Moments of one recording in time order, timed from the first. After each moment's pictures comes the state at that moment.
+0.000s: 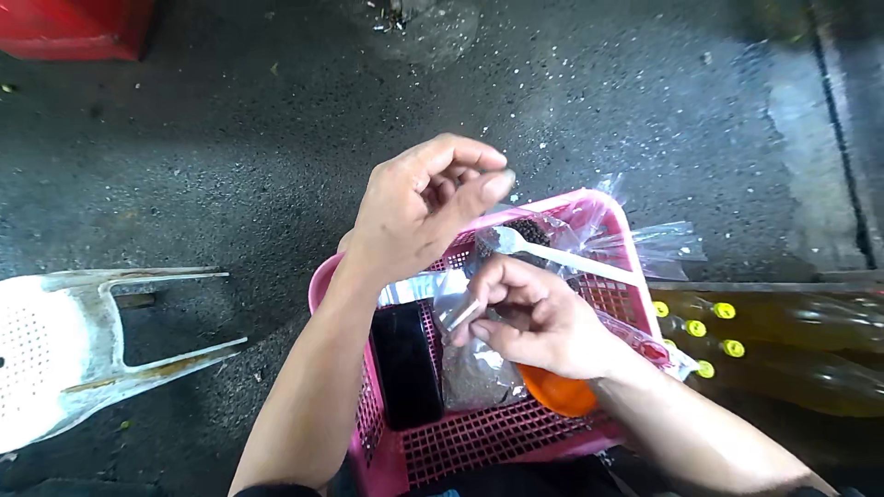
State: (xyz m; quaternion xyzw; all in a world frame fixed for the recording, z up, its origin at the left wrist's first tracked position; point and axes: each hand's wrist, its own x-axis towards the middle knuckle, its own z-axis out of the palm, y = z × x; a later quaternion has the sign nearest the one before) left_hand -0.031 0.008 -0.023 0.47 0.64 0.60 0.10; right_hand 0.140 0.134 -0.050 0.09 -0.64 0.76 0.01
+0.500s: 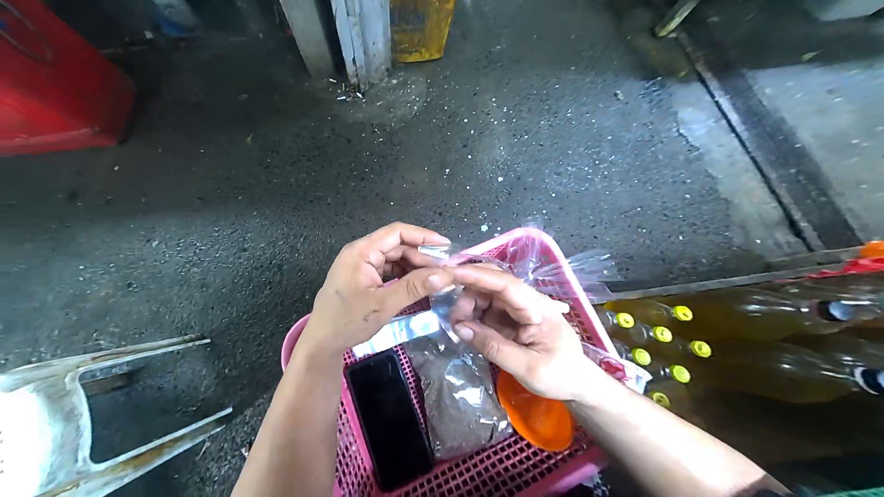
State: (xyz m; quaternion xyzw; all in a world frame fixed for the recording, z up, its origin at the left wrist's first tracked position) left_hand -0.024 0.003 -0.022 0.42 0.57 0.64 0.29; right_hand 0.142 0.152 -0.044 0.07 -0.69 0.70 0.18
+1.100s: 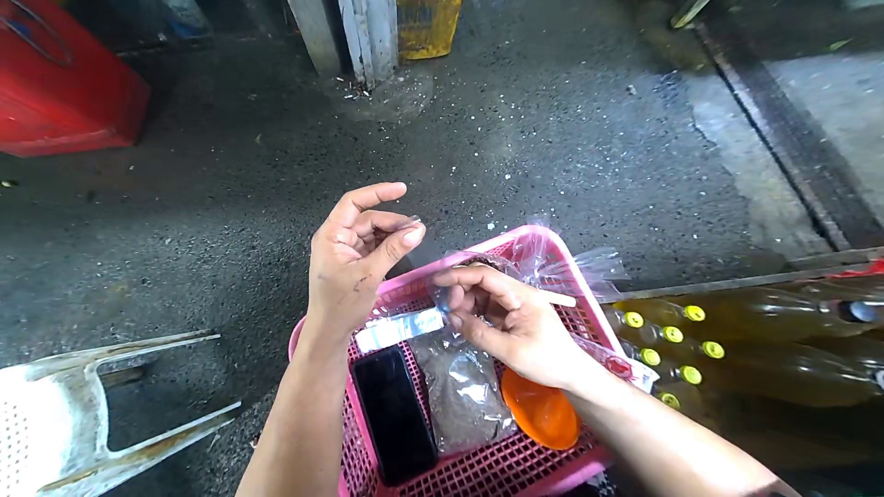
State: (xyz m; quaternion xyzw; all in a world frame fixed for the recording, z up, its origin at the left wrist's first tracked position) left_hand -0.027 0.006 -0.019 0.35 0.61 0.69 0.17; right_hand 0.141 0.151 -0.051 -0.02 -0.74 0.66 0.13
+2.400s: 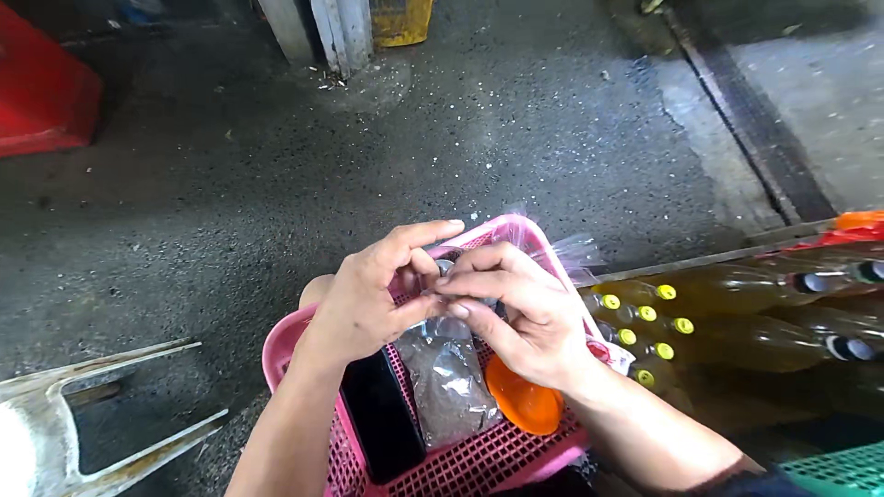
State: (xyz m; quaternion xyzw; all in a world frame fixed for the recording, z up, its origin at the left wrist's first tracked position) left_hand -0.009 0.016 -0.027 0.55 0.60 0.55 0.18; right_hand 0.146 0.159 -0.038 0.03 -0.79 0.53 0.32
